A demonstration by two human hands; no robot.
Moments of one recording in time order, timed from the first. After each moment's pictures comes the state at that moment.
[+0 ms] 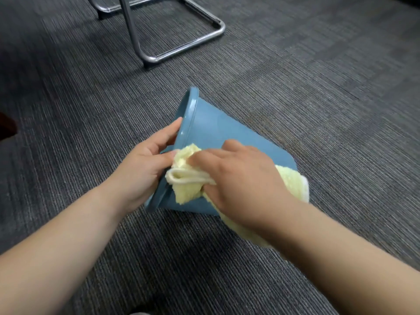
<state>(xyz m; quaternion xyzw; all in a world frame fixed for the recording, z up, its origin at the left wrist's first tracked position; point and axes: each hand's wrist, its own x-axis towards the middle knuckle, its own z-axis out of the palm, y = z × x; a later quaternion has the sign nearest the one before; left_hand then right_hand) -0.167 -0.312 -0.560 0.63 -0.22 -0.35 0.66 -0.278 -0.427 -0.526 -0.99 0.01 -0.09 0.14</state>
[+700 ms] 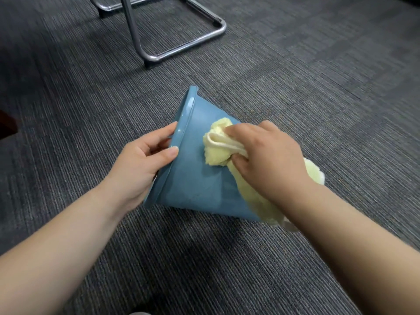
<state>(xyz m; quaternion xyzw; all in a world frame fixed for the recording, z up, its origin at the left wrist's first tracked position) -0.164 -0.311 -0.565 0.66 -0.19 -0.30 0.66 -0.275 -0.463 -0.536 -0.98 0.13 -0.12 0.13</state>
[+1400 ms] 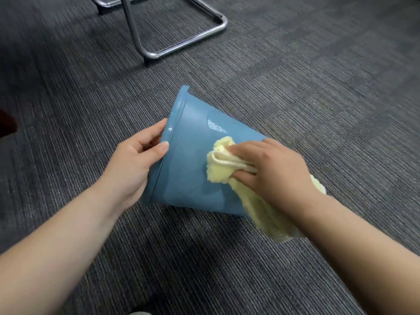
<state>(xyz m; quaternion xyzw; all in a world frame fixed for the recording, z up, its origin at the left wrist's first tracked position) -0.157 -0.311 -0.568 0.67 -0.16 -0.28 0.67 -0.285 -0.470 -0.558 -0.97 0.12 -0.10 0.21</state>
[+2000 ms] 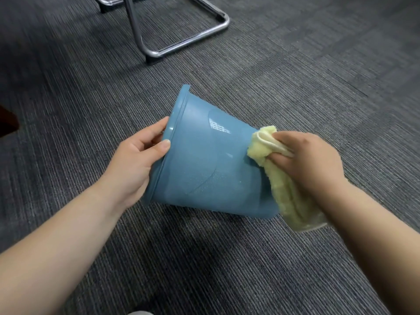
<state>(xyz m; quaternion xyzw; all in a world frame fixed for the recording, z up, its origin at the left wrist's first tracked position) -0.157 -0.313 -0.567 0.67 -0.15 -0.27 0.67 -0.295 -0.514 -0.566 -0.95 0.25 -0.10 0.16</state>
